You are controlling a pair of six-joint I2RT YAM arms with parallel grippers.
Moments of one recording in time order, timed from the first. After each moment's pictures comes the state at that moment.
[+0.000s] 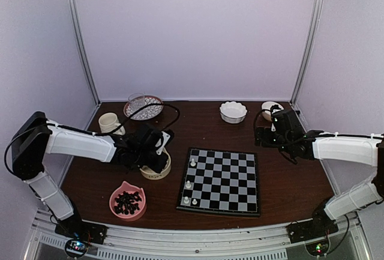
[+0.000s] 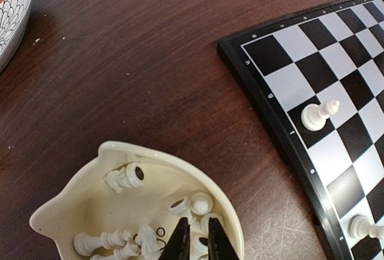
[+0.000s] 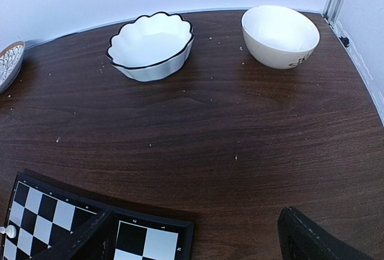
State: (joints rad) left arm -0.85 1.62 0.87 -0.11 -0.18 -0.16; right arm 0.54 1.30 0.70 -0.04 0.38 0.42
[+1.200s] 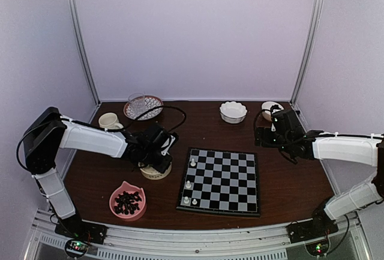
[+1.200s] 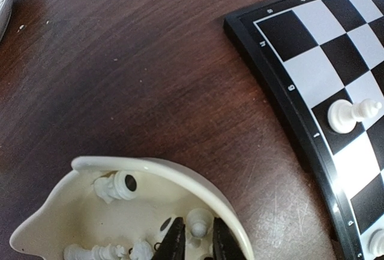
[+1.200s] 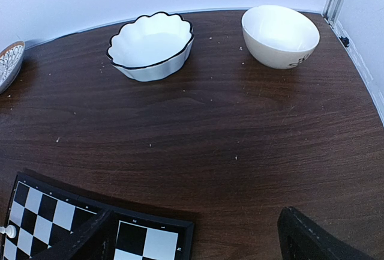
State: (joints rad) left arm -0.85 1.76 0.99 -0.21 -0.18 -0.16; right arm 0.54 1.30 0.70 -0.04 0.38 0.42
